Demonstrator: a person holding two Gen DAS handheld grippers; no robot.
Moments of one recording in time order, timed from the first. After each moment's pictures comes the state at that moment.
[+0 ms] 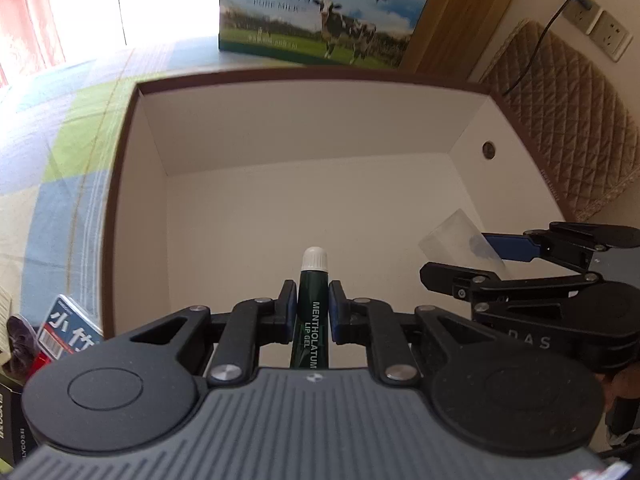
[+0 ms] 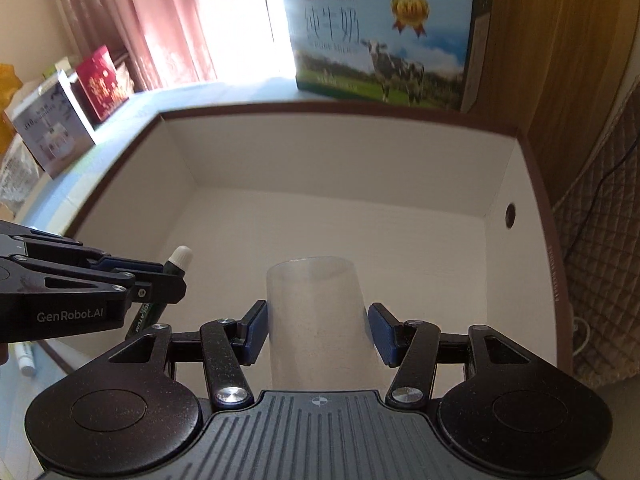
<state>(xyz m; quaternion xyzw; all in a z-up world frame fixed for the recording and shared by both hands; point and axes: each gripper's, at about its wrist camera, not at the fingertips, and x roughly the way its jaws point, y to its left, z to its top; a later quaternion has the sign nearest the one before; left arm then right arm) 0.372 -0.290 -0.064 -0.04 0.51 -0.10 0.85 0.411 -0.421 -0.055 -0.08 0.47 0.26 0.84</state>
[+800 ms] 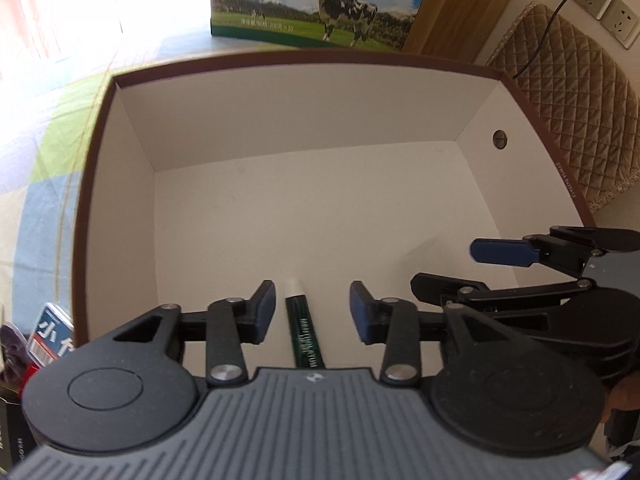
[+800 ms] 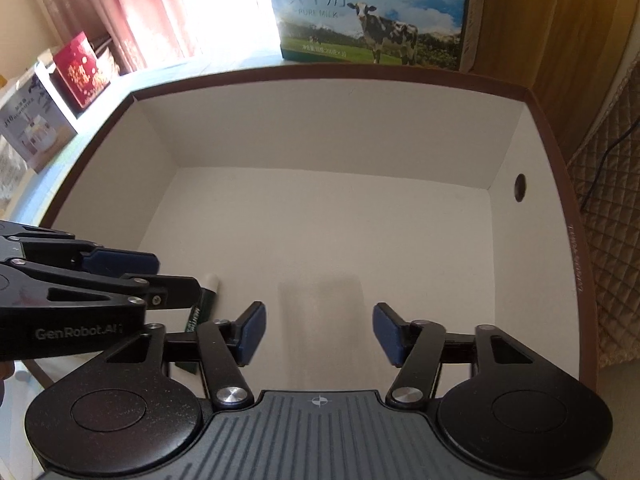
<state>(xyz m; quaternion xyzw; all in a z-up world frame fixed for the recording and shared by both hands) 0.387 -0.297 -0.066 -0.03 0.52 -0.10 0.85 0.424 -0.424 -0.068 -0.07 0.50 0.24 0.83</state>
